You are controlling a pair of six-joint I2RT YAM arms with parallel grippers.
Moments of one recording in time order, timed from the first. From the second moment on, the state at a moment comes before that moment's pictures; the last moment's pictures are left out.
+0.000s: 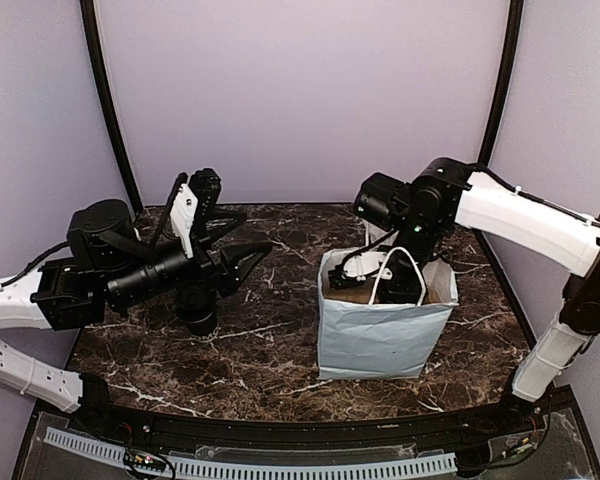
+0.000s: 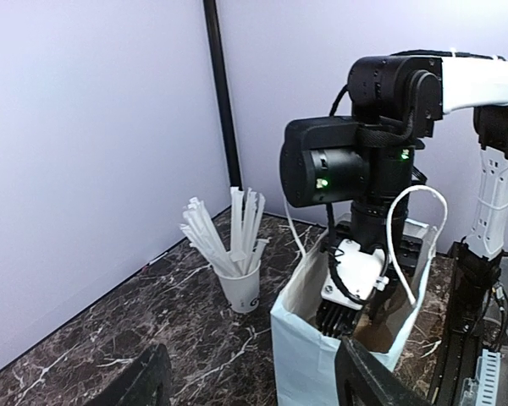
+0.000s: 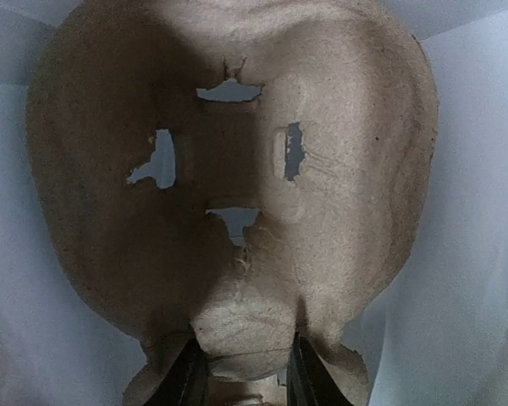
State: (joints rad) left arm -1.21 1.01 0.95 0.03 -0.28 0.09; right arm 0.93 1.63 1.64 -1.44 -0.09 -0.65
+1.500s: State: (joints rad) left arm -1.17 0.86 0.85 0.04 -0.33 0.02; right arm 0.93 1.70 1.20 -1.01 -0.14 -0.58
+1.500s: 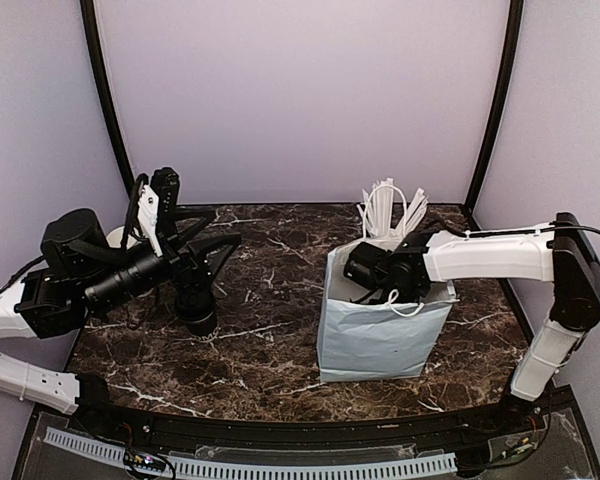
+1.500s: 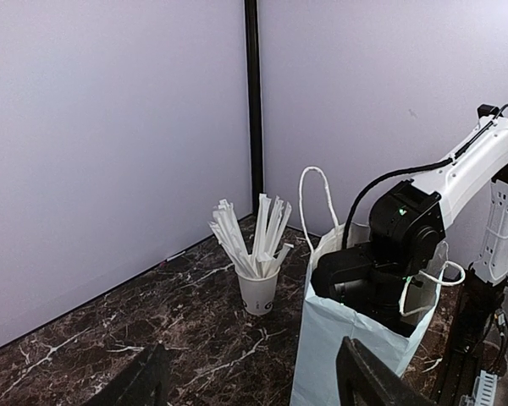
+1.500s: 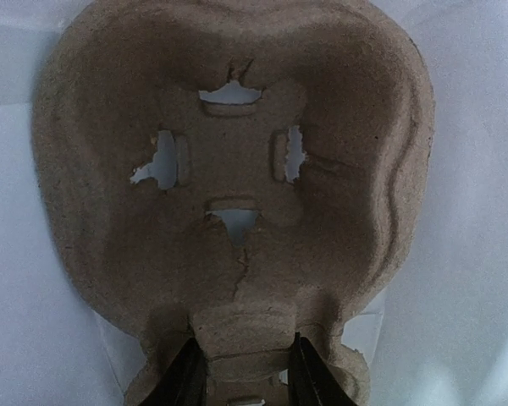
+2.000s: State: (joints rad) left arm -1.17 0.84 0.83 0.03 -0.34 0.01; right arm 0.93 1.72 1.18 -0.98 -0.14 -0.54
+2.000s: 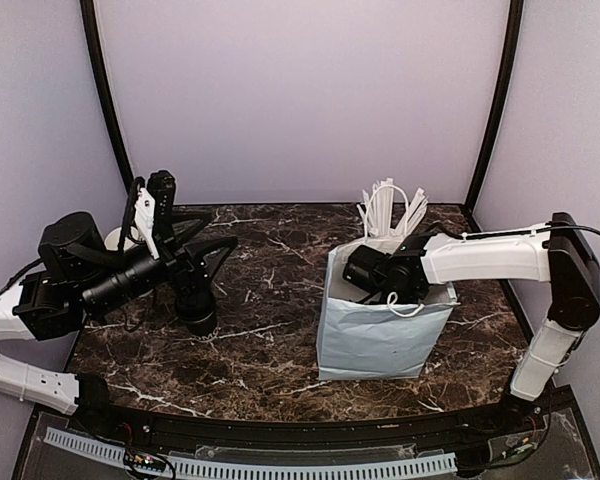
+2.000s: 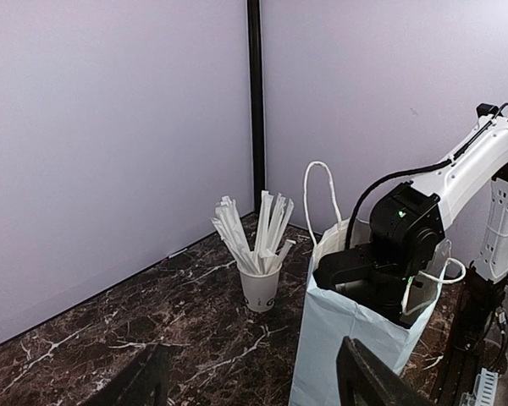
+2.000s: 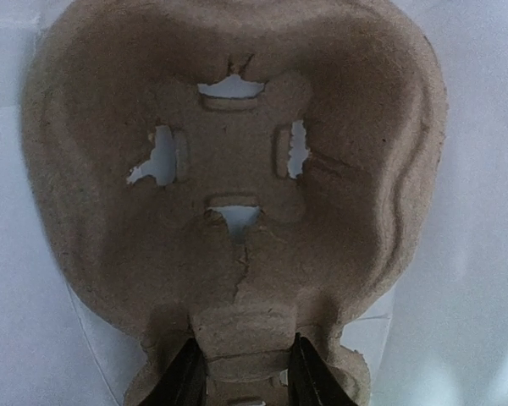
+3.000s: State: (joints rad) left arm -1.15 0.79 0.85 -0.13 -0.49 -0.04; right arm 0.93 1.66 1.44 -1.20 -0.21 -0.66
